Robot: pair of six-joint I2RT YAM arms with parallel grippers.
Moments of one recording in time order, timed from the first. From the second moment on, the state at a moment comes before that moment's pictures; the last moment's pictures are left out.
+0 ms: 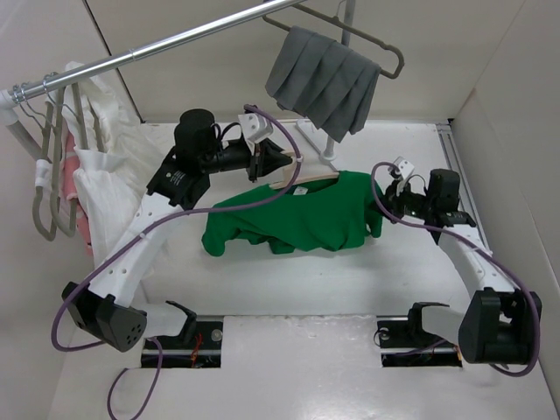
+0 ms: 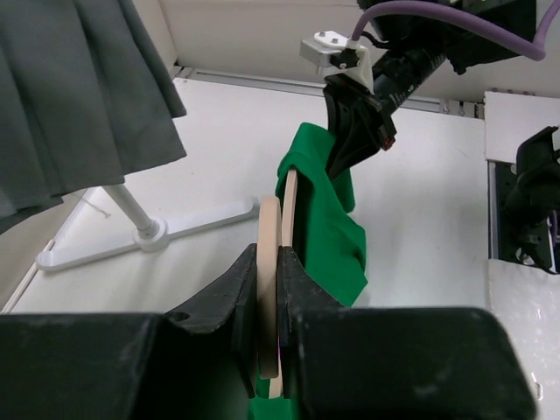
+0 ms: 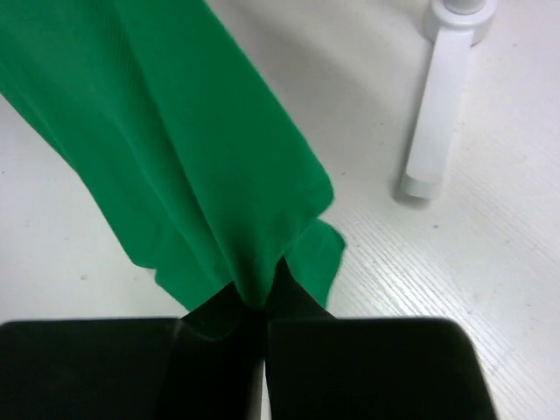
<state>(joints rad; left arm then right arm) -0.48 1.28 1.41 -0.27 0.81 0.18 -0.04 1.16 0.74 -0.20 -0.84 -0.39</state>
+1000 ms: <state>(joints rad) -0.44 1.28 1.41 -0.45 0.99 0.50 0.41 1.49 1.43 -0.85 -0.76 -0.96</state>
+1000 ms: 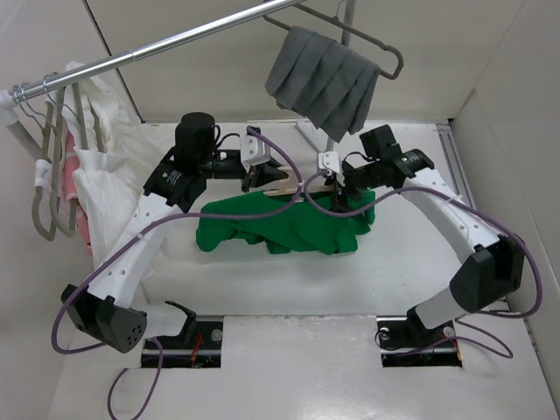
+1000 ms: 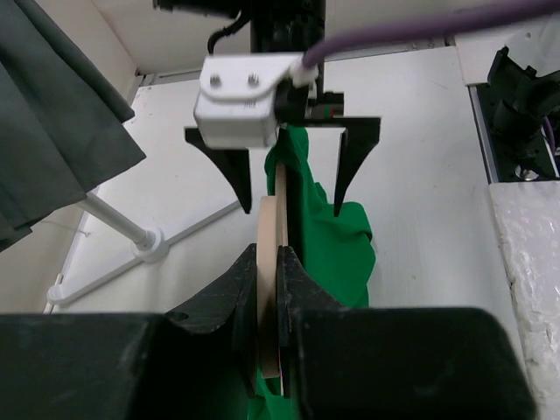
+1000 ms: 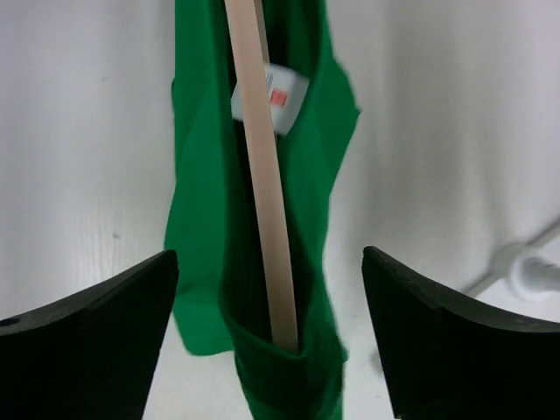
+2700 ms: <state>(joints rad) -0.47 0.82 0.88 0.00 0.40 0.13 0.32 1.87 2.47 -0.84 -0.39 -0.26</state>
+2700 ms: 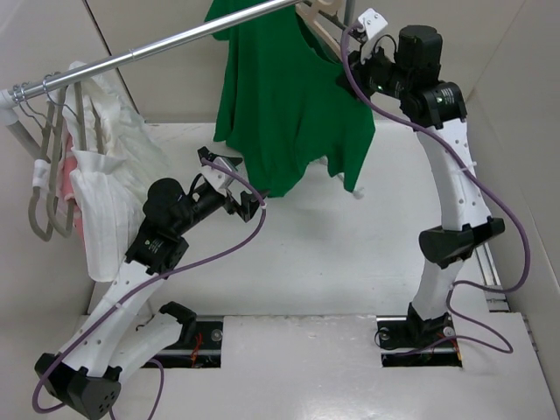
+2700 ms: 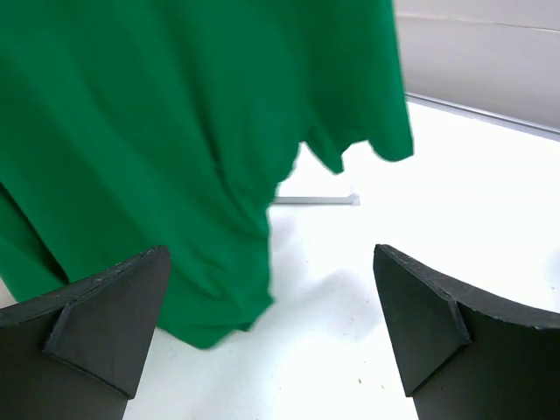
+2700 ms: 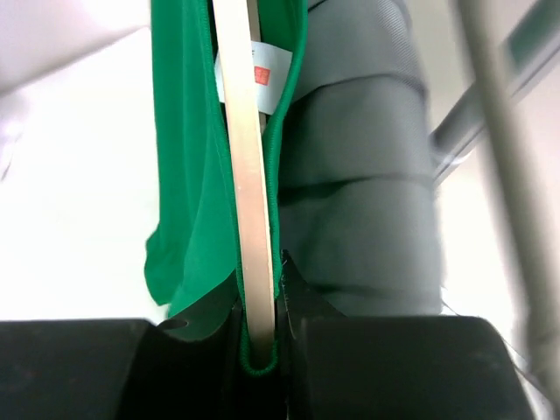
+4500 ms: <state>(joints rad) -0.47 0.69 0.32 0.09 0.18 0.07 0.06 0.83 0.51 -0.37 -0.12 -0.04</state>
